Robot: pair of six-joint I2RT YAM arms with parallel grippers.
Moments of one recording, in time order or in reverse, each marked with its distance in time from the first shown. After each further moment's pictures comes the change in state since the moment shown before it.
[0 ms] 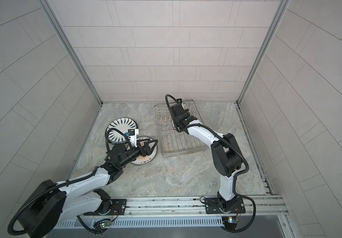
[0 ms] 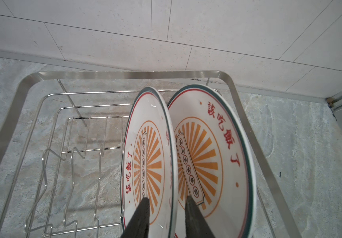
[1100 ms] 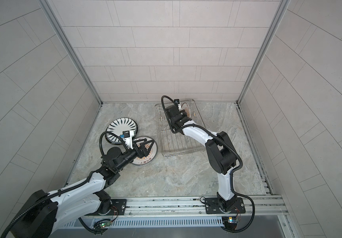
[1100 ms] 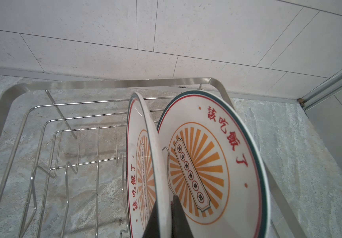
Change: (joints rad) left arm -0.002 -0.139 -0.057 -0.019 -0.052 0.005; right arm 0.050 0.044 0.021 0.037 0.158 0.037
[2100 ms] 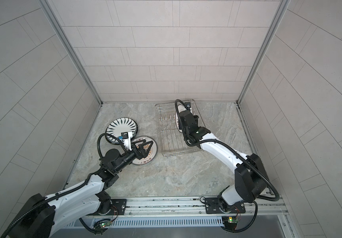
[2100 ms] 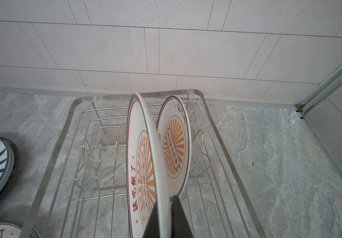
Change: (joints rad) left arm 0.000 -0.050 -0.029 0.000 -0.001 -0.008; right arm 0.004 -0.466 -0.370 0.092 -0.140 -0.008
